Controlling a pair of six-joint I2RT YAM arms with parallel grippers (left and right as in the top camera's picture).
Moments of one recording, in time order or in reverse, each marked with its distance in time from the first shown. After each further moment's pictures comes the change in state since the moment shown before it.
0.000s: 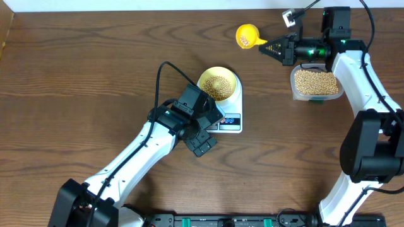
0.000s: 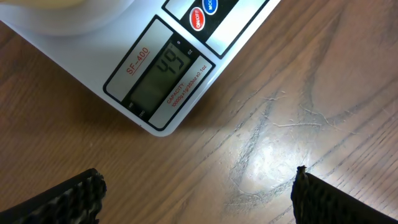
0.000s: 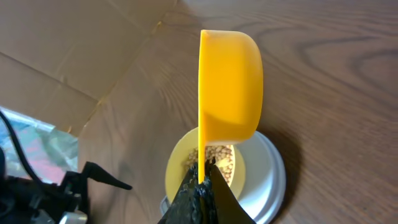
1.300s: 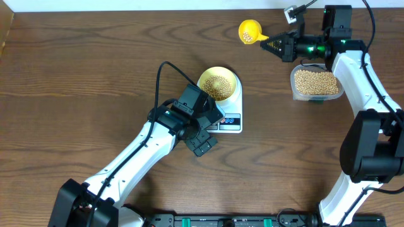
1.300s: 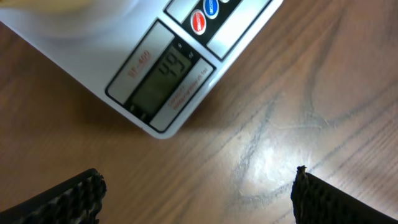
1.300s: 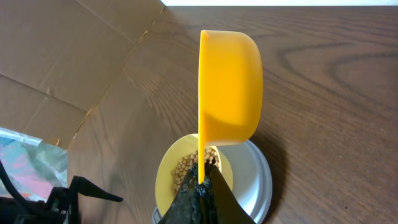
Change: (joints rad) left arm 0.000 0.000 0.000 0.018 -0.001 0.000; right arm 0.000 0.000 0.000 0.059 0.050 0.077
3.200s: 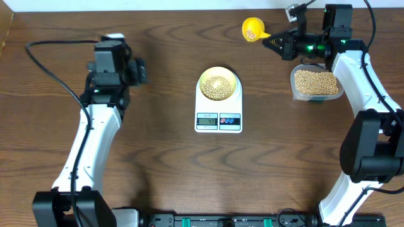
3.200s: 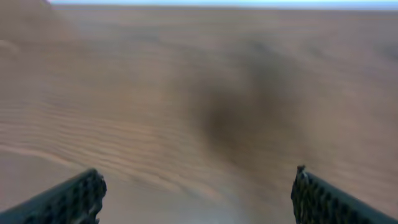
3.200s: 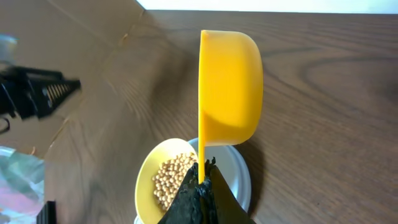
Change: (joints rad) left arm 0.558 0.005 0.126 0.434 -0.388 -0.397; right arm 0.000 0.000 0.000 0.034 0.084 0.014
